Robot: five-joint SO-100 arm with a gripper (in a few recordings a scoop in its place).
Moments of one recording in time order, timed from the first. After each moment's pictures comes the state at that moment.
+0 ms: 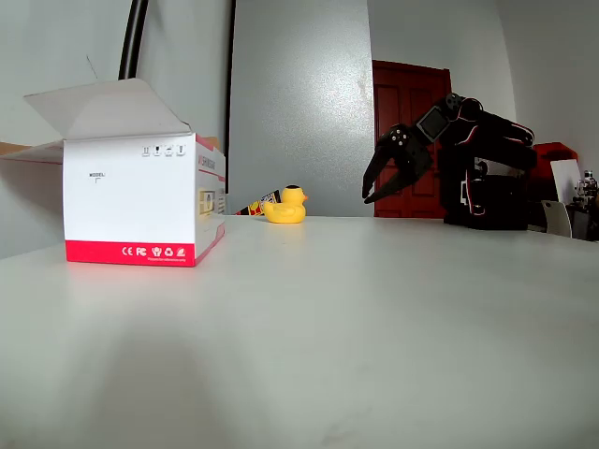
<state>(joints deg) 2.0 186.2 174.0 60.1 -6.3</state>
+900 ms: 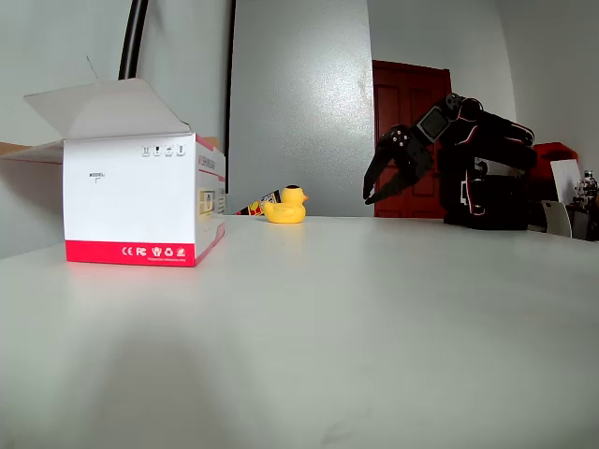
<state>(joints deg) 2.0 186.2 174.0 60.9 -8.3</state>
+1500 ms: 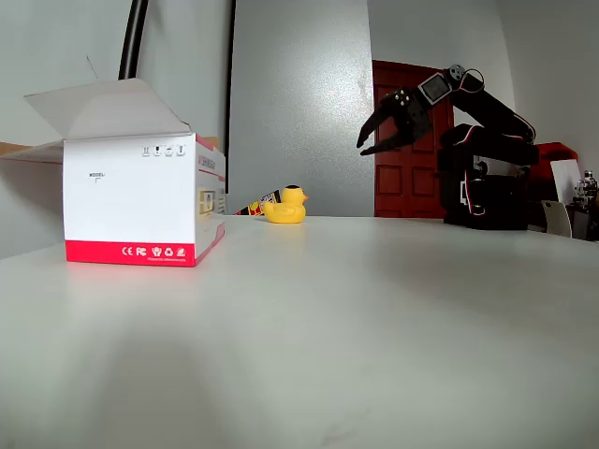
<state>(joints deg) 5.6 182.5 151.9 69.0 -13.2</state>
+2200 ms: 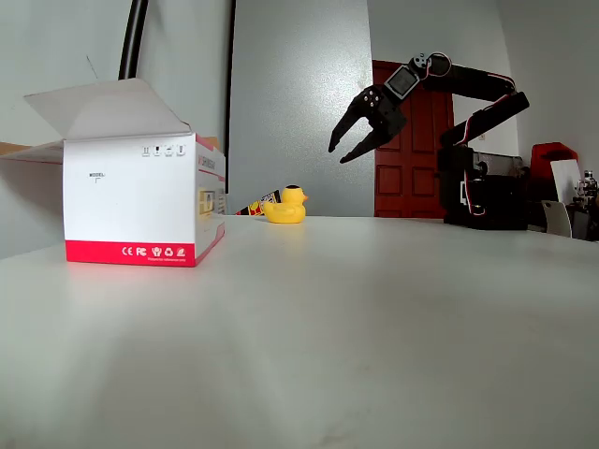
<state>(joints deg) 6.5 147.0 142.2 54.4 -15.3</state>
